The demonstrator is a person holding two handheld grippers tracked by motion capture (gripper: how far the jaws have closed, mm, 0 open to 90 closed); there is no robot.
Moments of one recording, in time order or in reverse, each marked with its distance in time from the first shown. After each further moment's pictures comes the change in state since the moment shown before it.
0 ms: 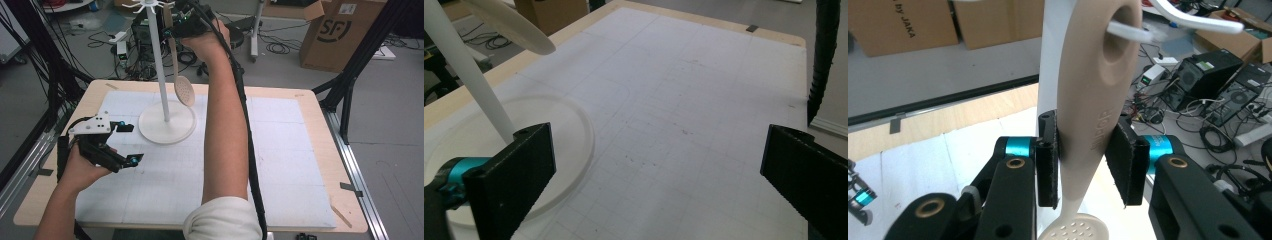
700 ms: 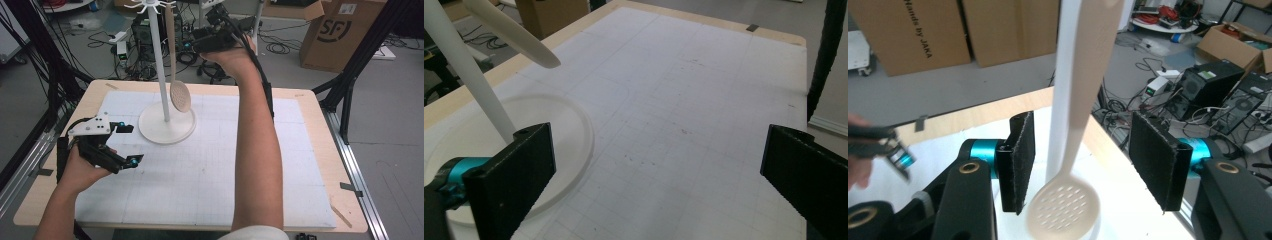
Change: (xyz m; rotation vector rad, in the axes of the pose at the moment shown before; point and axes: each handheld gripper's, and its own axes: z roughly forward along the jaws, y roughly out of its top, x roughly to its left) left arm -0.003 0.001 0.000 0.004 0.008 0.001; right arm 0.005 -0.049 -0.057 -0.091 0.033 0.028
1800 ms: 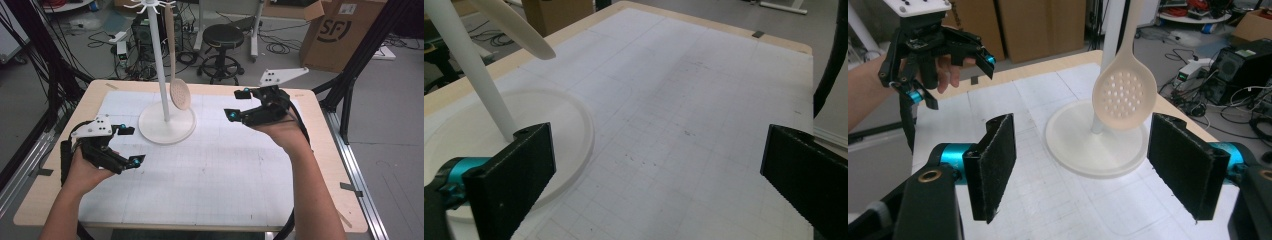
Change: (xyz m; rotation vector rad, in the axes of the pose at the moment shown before) left arm 0.002 -0.013 0.006 -0.021 0.008 -0.043; right arm 0.041 -0.153 -0.084 -0.062 0.096 0.061
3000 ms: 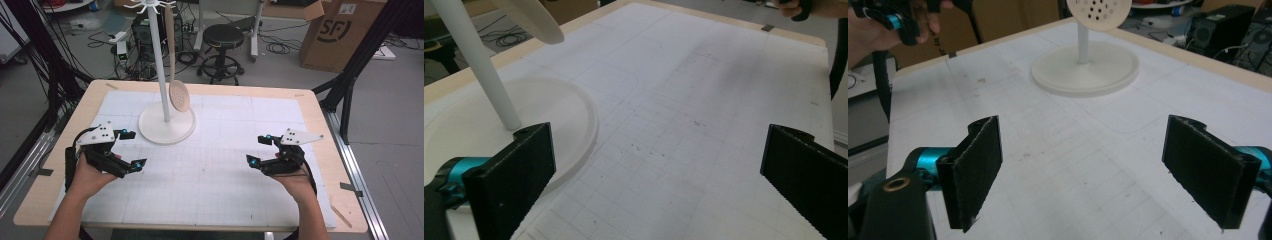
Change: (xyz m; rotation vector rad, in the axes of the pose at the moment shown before) left arm 0.003 -0.023 0.010 -0.008 0.021 0.009; right arm 0.017 -0.152 -0.019 -0.045 -0.092 0.135
